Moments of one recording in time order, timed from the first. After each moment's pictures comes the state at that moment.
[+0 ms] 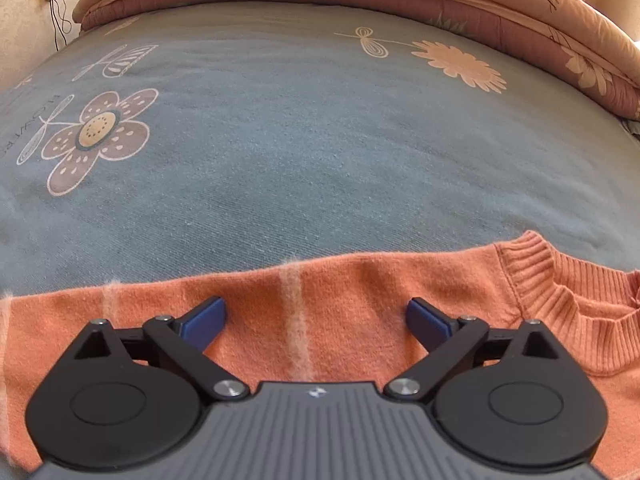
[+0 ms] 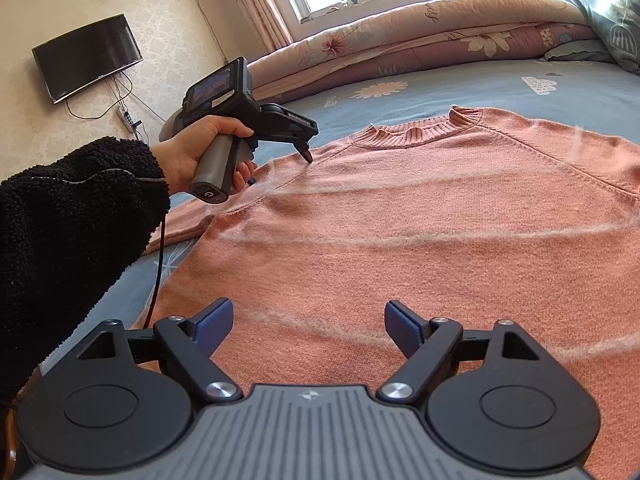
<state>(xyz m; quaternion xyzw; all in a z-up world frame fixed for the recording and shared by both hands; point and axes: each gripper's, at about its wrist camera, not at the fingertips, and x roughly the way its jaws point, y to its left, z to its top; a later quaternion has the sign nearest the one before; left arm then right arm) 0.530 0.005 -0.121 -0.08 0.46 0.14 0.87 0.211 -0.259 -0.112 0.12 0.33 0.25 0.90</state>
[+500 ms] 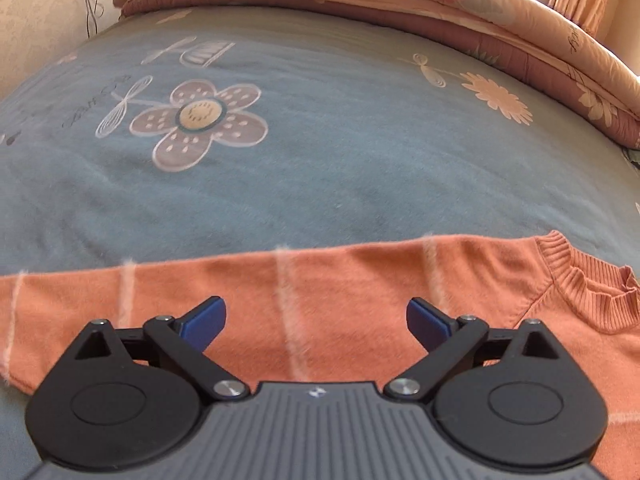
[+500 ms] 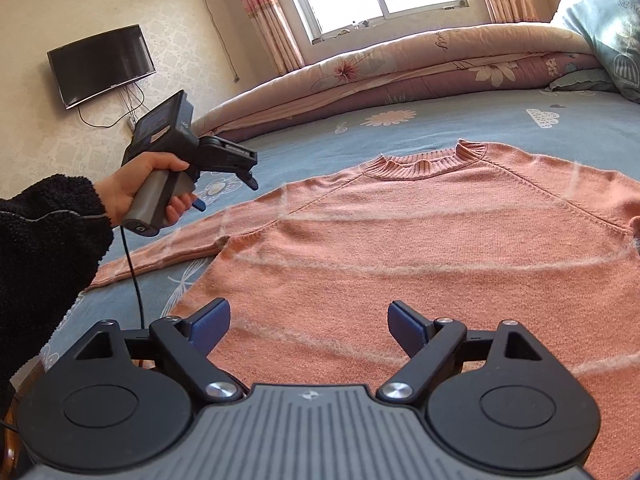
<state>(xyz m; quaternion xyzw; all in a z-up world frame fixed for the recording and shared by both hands) 0.441 0.099 -0.087 -0.13 0.47 0.14 0.86 0.197 -0.259 -0.092 0.11 0.30 0.25 0.92</state>
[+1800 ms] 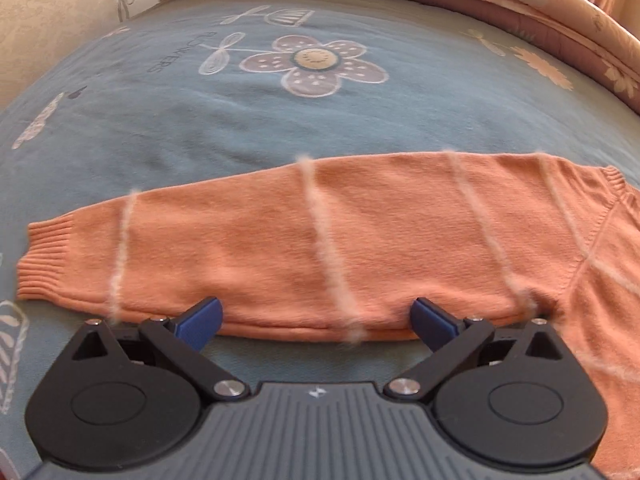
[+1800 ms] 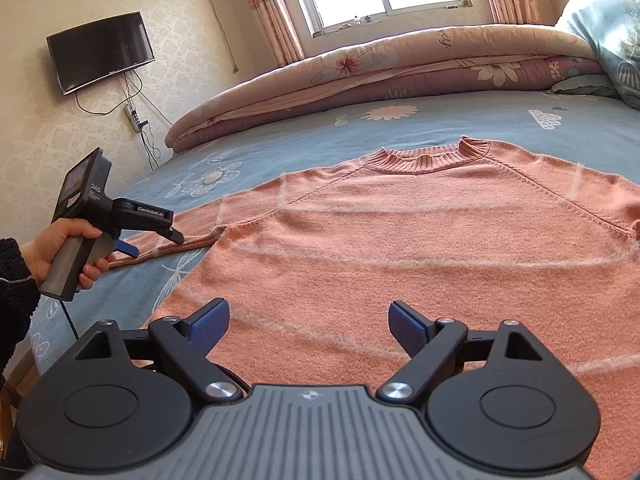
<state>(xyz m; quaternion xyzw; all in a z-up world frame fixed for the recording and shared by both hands) 0.346 0.183 -0.099 -0.10 0.49 0.18 0.85 0.197 -0.249 -0.095 0.09 0.30 0.24 0.92</state>
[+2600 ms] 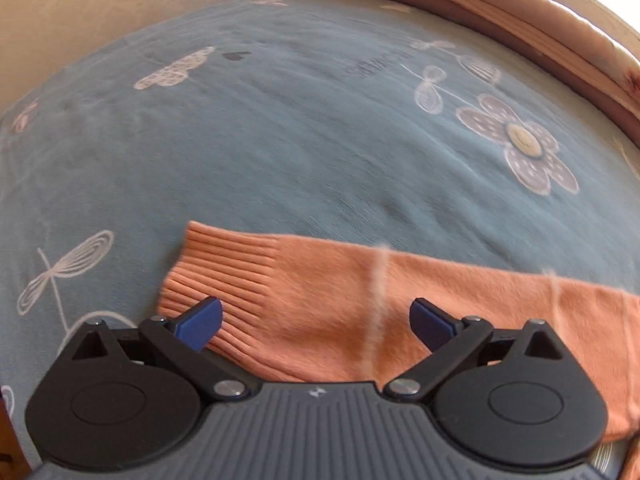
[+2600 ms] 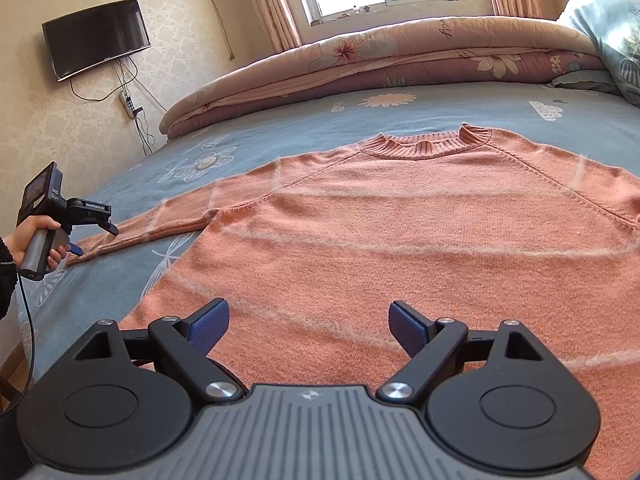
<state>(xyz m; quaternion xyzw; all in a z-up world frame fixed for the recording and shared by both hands) 0.314 0.322 -0.096 -0.20 0.42 0.31 0.83 0.201 -0.242 -0.105 0.08 0.32 0.24 0.92</state>
